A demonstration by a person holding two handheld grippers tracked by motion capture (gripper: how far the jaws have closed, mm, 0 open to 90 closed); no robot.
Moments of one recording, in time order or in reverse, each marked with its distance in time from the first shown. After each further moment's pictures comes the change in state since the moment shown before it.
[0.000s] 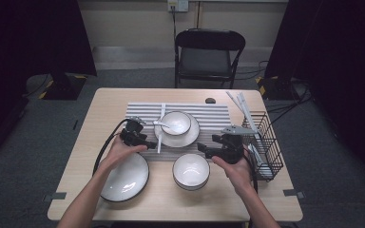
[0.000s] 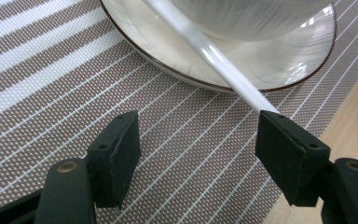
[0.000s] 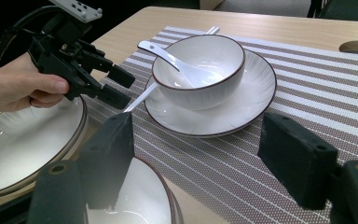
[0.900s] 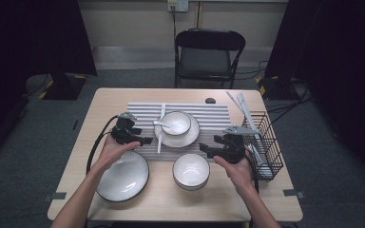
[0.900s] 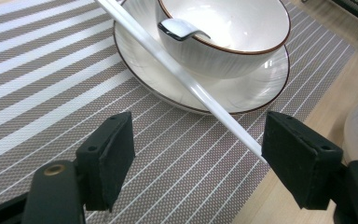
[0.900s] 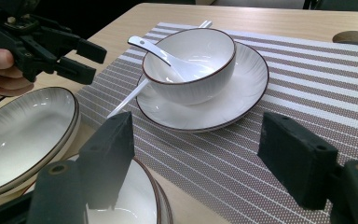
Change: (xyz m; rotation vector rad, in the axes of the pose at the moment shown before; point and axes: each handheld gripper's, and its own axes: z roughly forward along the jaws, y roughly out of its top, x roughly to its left) left arm -0.004 -0.001 -0.042 -0.130 0.006 0.001; right arm -0.008 -0.004 0.001 0.010 -0.013 0.024
